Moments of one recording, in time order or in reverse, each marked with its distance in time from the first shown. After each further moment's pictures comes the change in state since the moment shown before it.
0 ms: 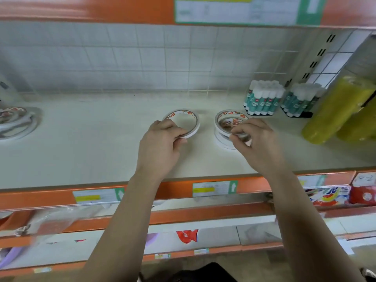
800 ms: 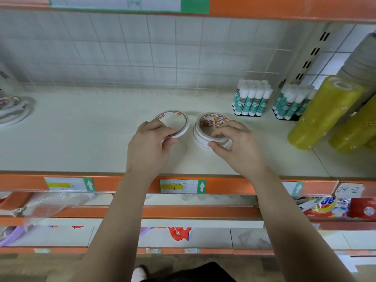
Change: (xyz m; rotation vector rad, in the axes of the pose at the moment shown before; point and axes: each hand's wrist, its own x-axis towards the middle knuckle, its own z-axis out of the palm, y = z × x) left_hand -0.004 0.045 0.029 0.086 0.073 -0.111; right_hand 0.000 0.035 -0.006 0.220 -0.135 -0.094
